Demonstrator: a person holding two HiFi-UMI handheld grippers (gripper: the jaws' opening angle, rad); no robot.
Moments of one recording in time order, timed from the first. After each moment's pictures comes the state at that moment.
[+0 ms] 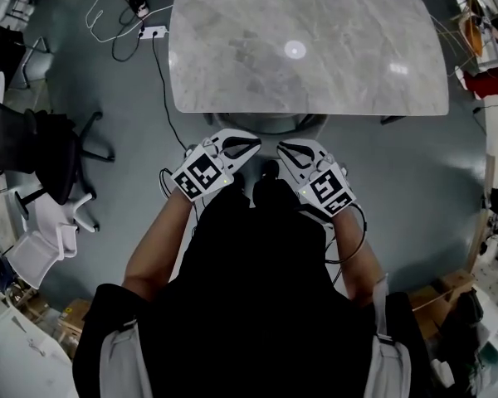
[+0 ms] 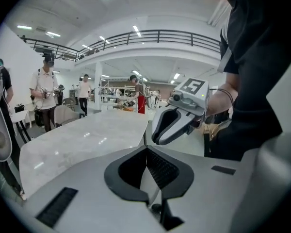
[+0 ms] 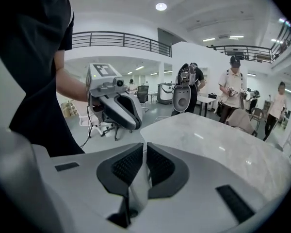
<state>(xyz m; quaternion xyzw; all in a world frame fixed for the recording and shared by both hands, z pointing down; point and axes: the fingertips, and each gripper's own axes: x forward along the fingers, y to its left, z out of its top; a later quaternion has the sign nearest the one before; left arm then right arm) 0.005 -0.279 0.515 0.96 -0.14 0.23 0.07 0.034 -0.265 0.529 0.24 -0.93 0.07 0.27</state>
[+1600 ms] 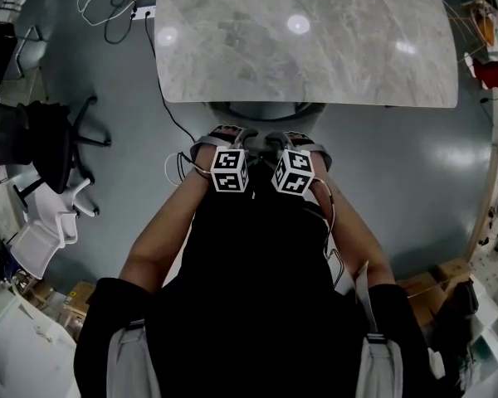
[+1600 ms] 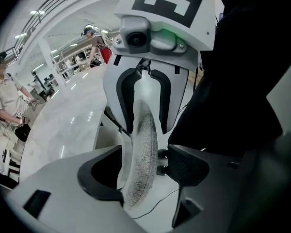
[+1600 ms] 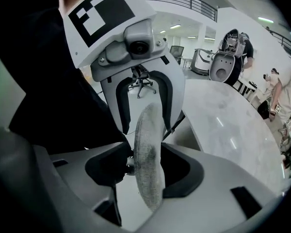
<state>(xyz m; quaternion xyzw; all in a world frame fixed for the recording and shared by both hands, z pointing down) 0.025 -0.238 0.699 0.85 0.03 0.52 -0.06 0.028 -0.234 0.698 0.05 -0.86 0.03 0.50</state>
